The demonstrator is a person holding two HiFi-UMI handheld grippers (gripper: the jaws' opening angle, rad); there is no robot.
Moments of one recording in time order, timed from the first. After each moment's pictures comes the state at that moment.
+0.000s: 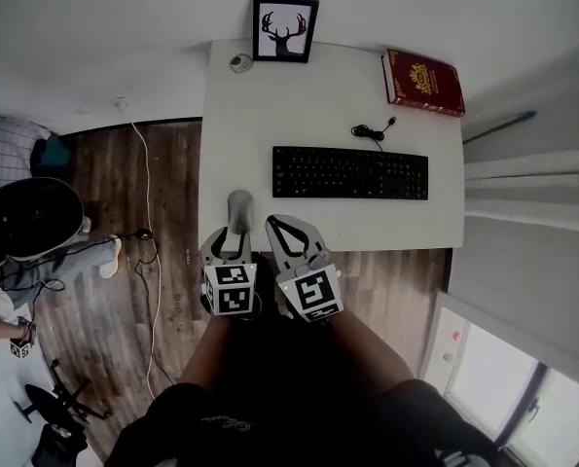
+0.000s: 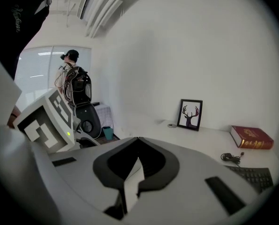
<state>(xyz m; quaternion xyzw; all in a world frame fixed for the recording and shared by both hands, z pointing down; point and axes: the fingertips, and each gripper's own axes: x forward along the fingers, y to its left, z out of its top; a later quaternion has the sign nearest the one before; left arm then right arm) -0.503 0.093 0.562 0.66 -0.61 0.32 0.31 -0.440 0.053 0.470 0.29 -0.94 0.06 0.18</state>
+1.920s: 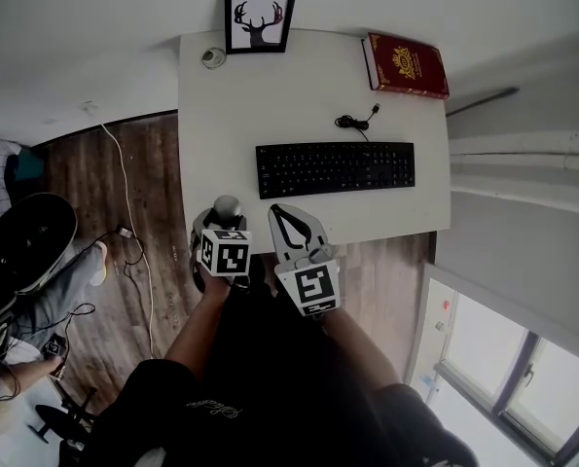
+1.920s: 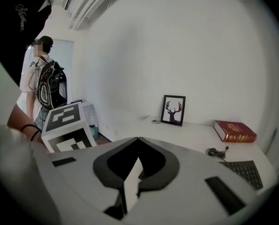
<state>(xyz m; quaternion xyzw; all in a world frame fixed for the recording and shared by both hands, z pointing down) -0.507 0.043 0.614 0.65 -0.51 0.41 0.37 -0.423 0.011 0.475 0.38 -0.90 0.09 0.20</state>
